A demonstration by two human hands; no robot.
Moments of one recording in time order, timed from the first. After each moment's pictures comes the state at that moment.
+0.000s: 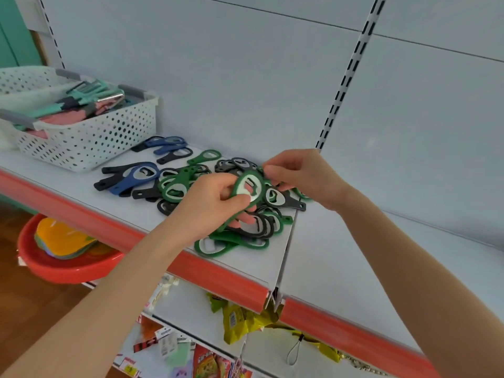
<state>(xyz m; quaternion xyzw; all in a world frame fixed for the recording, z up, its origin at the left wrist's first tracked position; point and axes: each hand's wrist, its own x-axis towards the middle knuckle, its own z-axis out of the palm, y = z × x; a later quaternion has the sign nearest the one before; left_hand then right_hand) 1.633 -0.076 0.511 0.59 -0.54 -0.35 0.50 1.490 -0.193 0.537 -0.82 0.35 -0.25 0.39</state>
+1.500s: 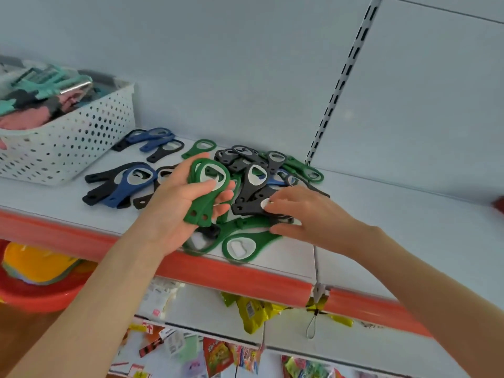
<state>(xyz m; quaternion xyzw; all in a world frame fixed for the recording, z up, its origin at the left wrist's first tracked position) 1.708 -0.088 0.486 0.41 -0.33 -0.58 0.62 1.499 -0.146 0.486 -0.95 0.32 -0.08 0.01</state>
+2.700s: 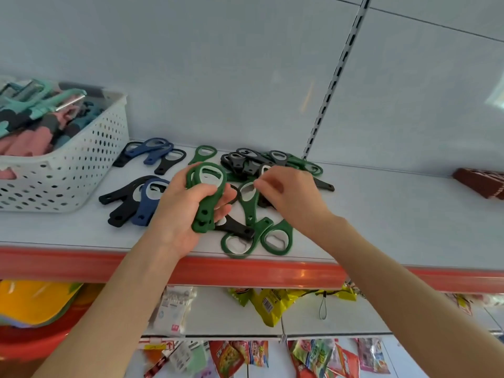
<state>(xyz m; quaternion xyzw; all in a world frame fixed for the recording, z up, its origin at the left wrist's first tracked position) 1.759 -0.094 0.478 0.40 -0.32 -0.62 0.60 1.594 -0.122 0.491 -0.80 0.51 -0.31 0.07</state>
